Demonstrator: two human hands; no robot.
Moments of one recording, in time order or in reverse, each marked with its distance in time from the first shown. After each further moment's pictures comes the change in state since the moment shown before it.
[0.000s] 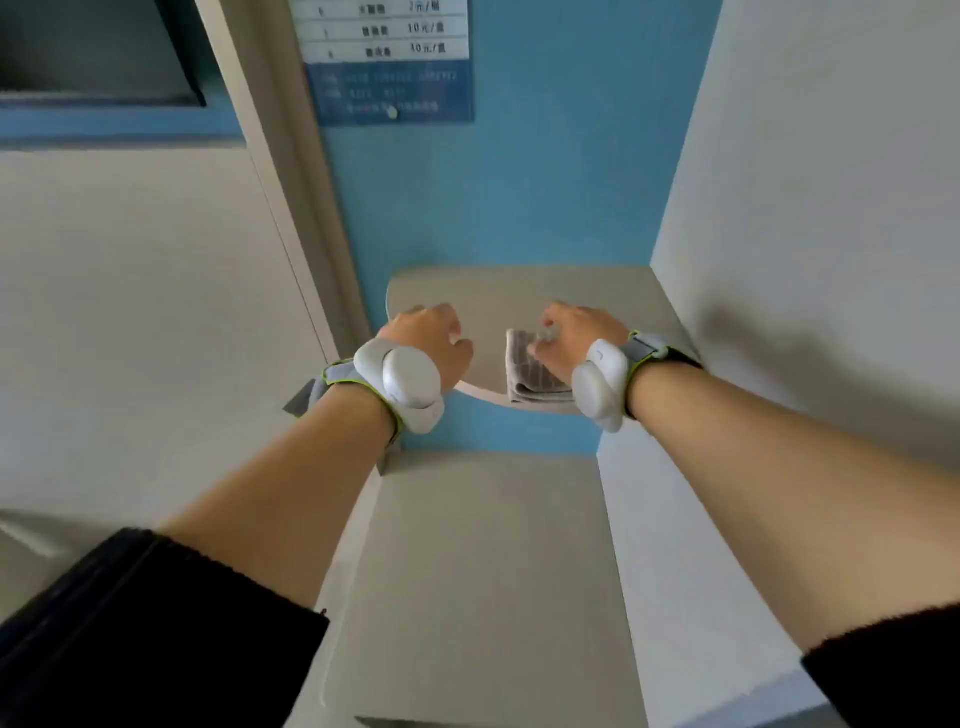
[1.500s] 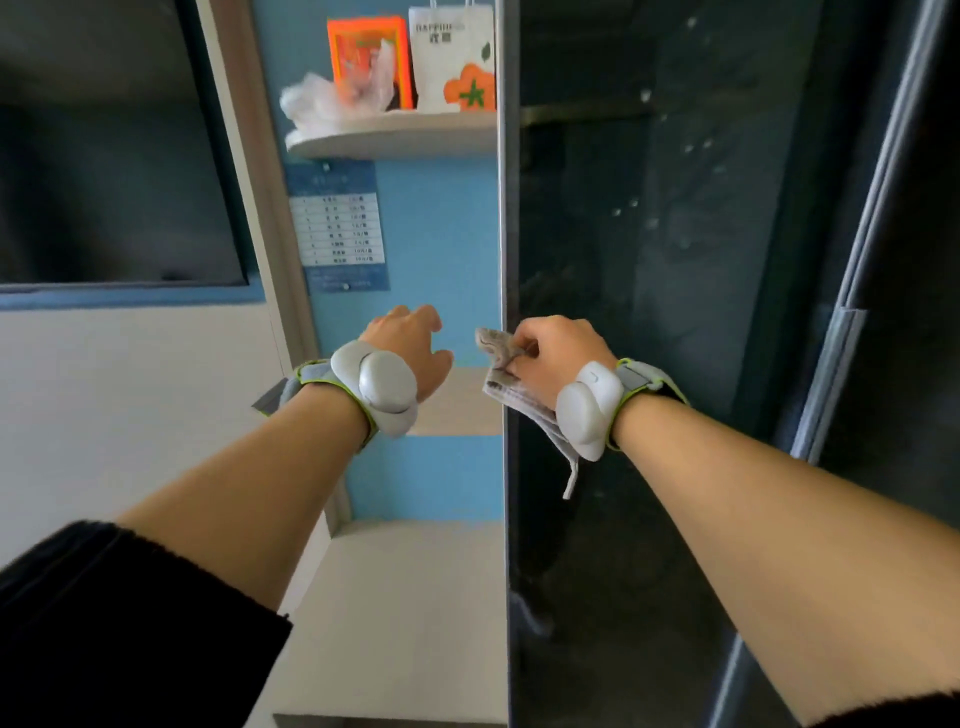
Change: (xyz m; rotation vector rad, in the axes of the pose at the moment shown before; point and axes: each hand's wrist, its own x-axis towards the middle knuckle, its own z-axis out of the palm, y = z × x) left_hand -0.301 0.249 -0.104 0.137 0.294 0.186; right_hand -0.355 0.083 -0.235 0.212 0.359 -0.262
